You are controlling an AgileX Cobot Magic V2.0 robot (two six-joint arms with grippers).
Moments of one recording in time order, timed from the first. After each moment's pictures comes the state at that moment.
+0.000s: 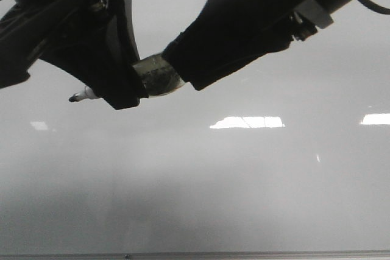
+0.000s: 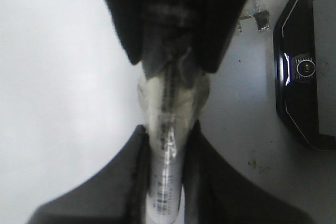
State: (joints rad) left arm -0.80 1.42 -1.12 -0.09 0.89 0.90; right arm 0.63 1.25 -0.82 0.93 0.52 -1.16
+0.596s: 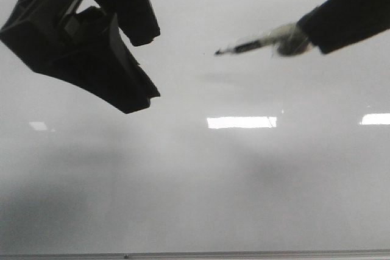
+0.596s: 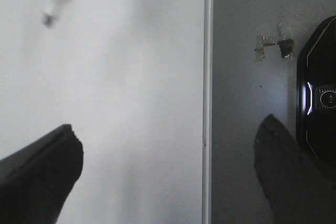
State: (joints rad) left arm -0.80 1.40 -1.12 -0.09 0.80 0.86; right arm 0.30 0.99 -0.67 0.84 0.43 -1.01
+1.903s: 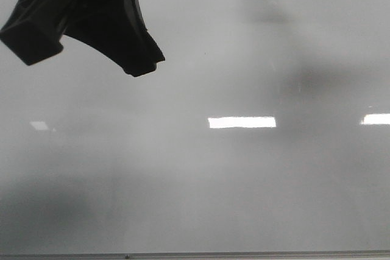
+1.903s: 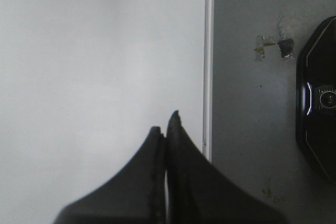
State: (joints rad) left arm -0.80 1.40 -1.12 -0.09 0.80 0.86; right arm 0.28 1.17 -0.89 0.92 0.11 -0.98
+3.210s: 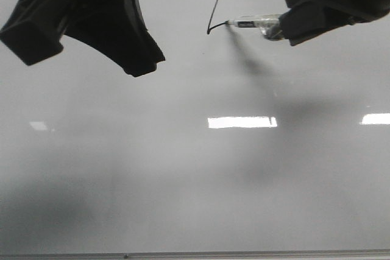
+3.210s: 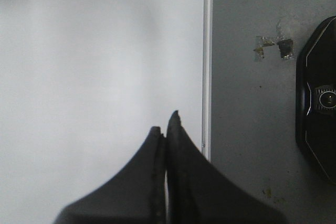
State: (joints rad) left arm -0.80 1.40 -1.12 -0.09 0.80 0.86; right arm 0.34 1.28 -0.74 0.97 0.10 -0.98
